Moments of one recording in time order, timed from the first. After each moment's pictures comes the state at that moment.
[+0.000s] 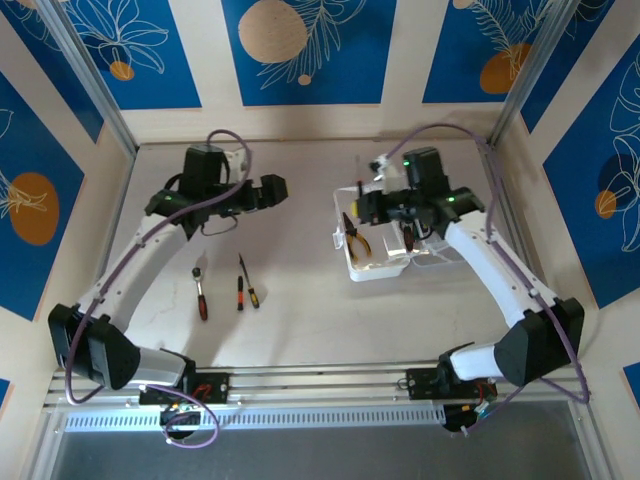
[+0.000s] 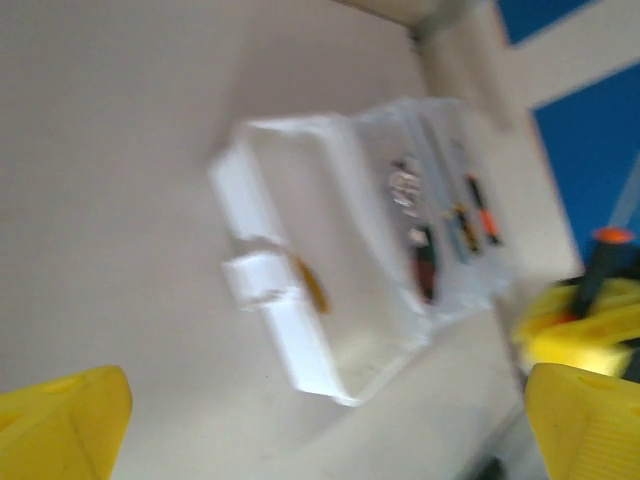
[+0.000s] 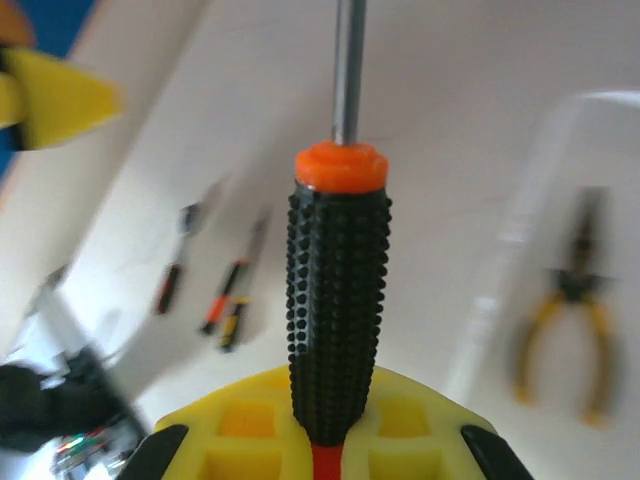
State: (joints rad) left arm -0.33 1.37 1.33 -0.65 0.38 -0.49; right arm 0.31 1.35 1.30 -0.73 -0.51 0.20
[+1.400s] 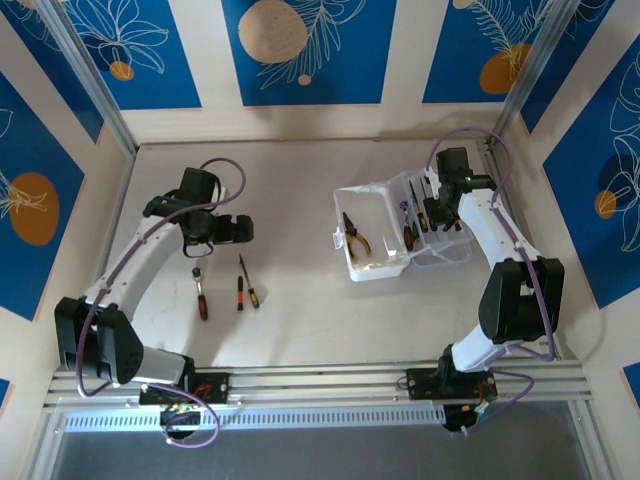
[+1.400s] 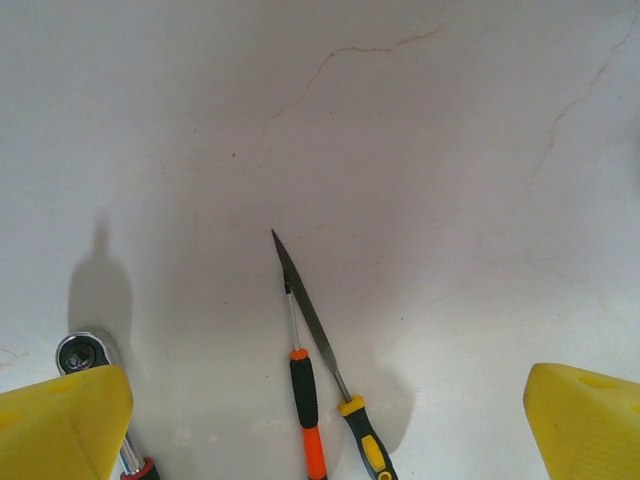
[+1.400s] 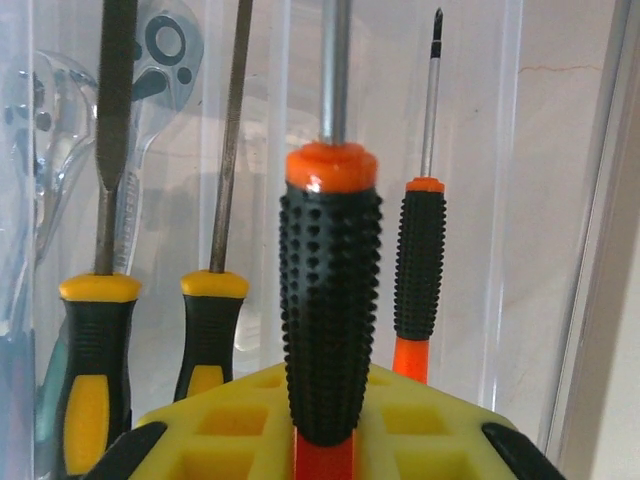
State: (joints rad) left arm -0.24 1.40 1.20 -0.91 0.08 -0.25; right arm 0.05 1.57 1.30 -0.85 0.21 -0.22
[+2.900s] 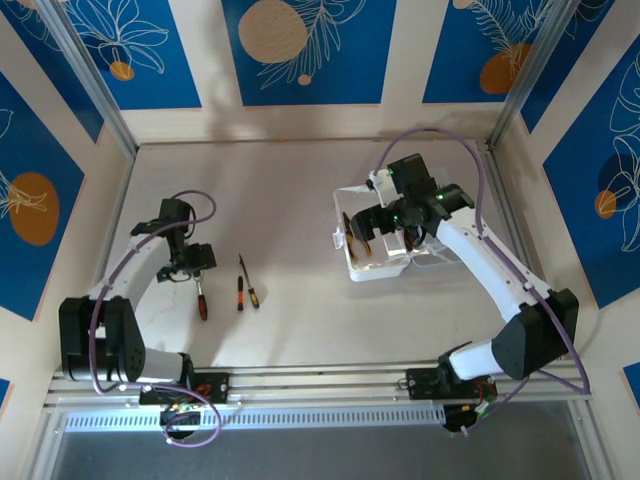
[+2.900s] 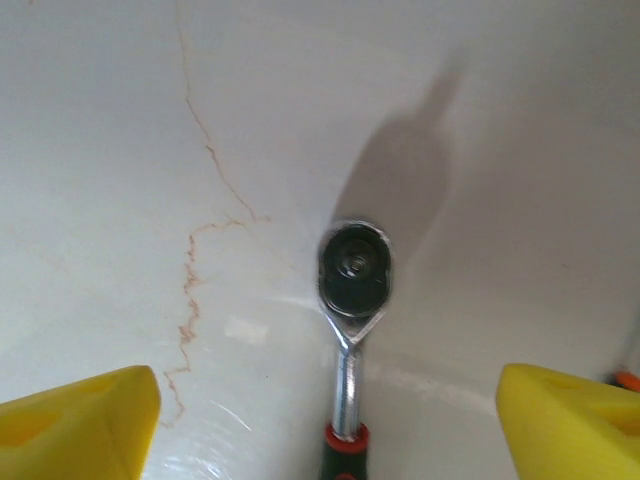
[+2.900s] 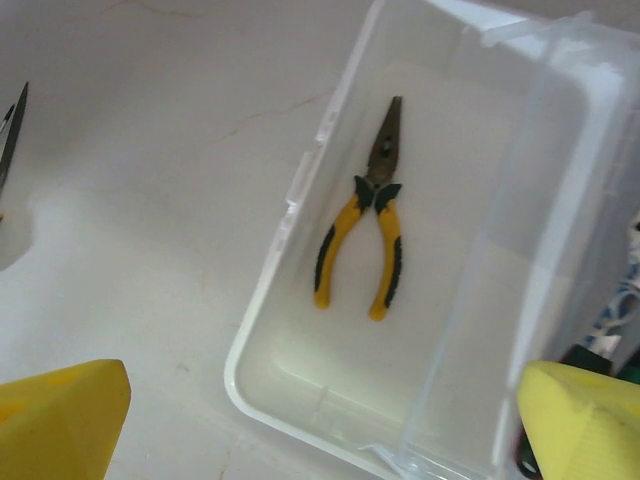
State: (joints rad) left arm 0.00 1.41 0.91 -0.84 -0.10 -0.32; right arm 0.45 1.41 1.33 -0.91 -0.12 0.00
